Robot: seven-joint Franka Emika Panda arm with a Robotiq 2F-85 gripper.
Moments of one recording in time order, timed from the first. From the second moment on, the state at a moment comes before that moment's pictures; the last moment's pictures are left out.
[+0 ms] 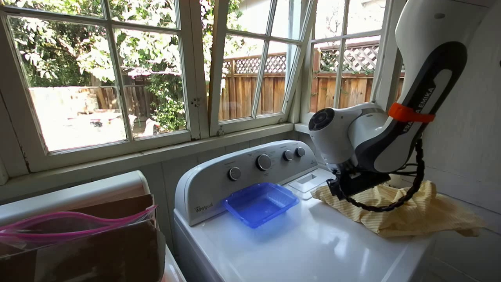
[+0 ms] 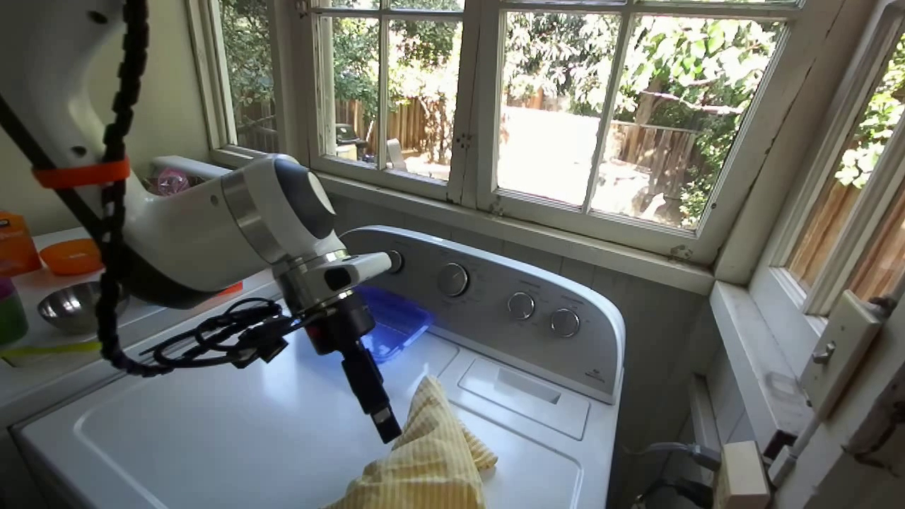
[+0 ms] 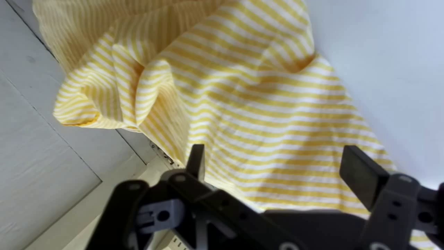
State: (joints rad) arm -0.02 0.14 -0.02 -2.52 -1.21 2.43 1.41
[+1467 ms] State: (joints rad) arm 0.07 0.46 0.11 -2.47 -1.82 1.98 1.75
